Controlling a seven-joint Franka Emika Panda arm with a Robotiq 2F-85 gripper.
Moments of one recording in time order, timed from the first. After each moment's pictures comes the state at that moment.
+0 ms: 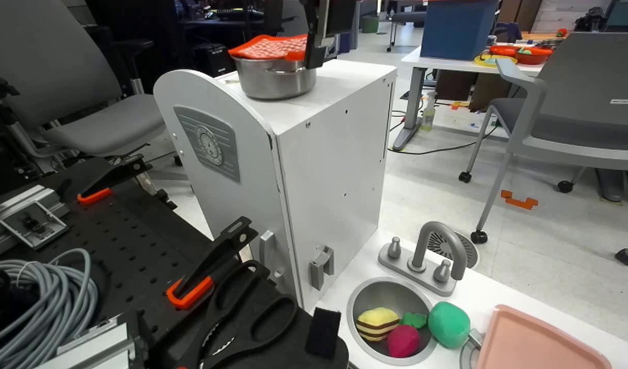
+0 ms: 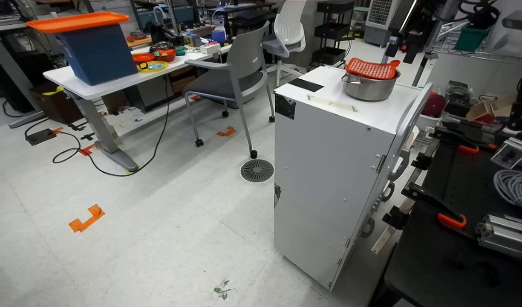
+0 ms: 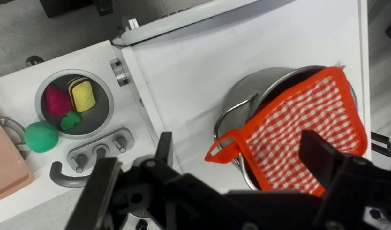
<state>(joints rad) -0.12 0.11 -0.17 -2.29 0.45 2.30 -0.33</state>
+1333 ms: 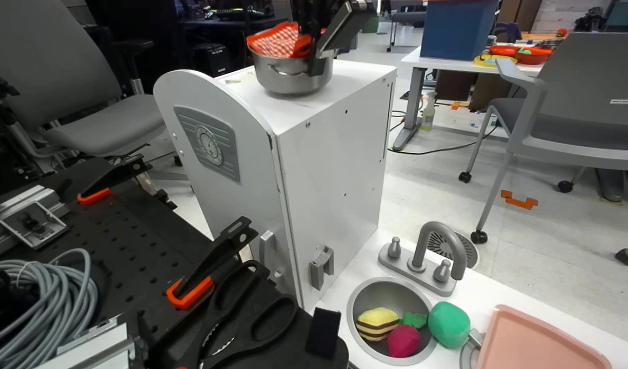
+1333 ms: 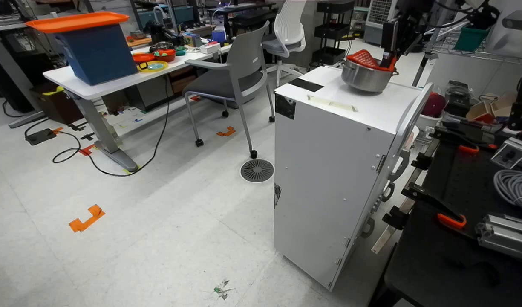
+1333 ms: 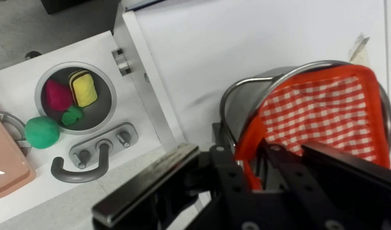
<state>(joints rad) -0.15 0.21 -0.14 -2.21 0.46 2.30 -0.32</state>
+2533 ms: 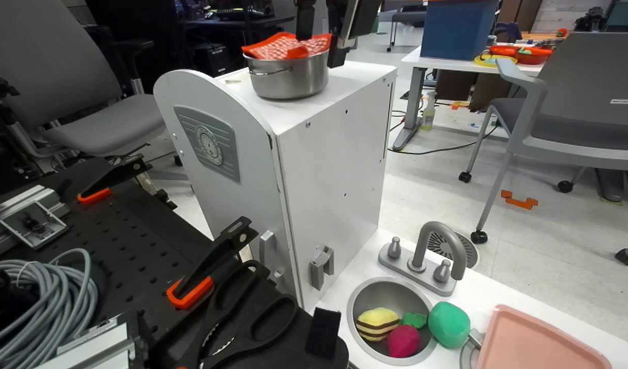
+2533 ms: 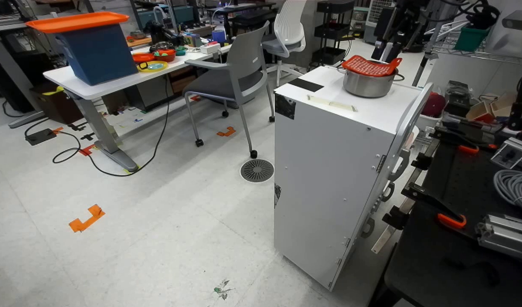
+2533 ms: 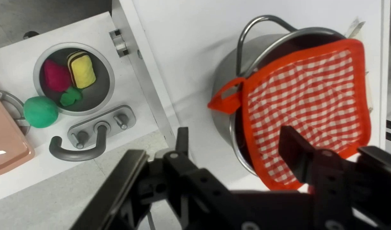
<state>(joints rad) -0.15 0.19 -0.12 -2.20 0.46 2.34 -0.33</state>
